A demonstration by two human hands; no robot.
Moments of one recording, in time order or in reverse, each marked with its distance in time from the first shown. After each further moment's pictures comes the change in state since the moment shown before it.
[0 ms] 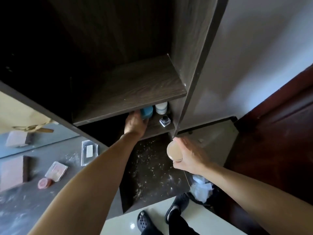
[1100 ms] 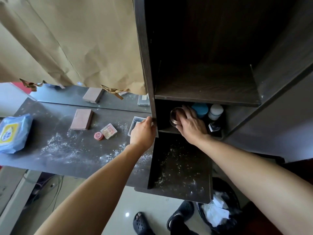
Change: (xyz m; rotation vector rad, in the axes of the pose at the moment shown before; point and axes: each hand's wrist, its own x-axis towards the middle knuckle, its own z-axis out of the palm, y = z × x) left_hand -0.112 -0.110 -0.062 0.035 0.269 -0.130; right_hand 0.113 -0.122 0.009 -0.230 0.104 -0.405
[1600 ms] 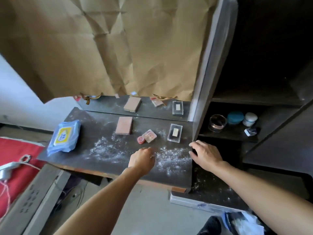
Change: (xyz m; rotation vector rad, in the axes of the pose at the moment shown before) left_hand -0.109 -0.165 -0.094 0.192 -0.193 -0.027; right_hand -0.067 -0.157 0.016 0.060 -0.072 -0.009
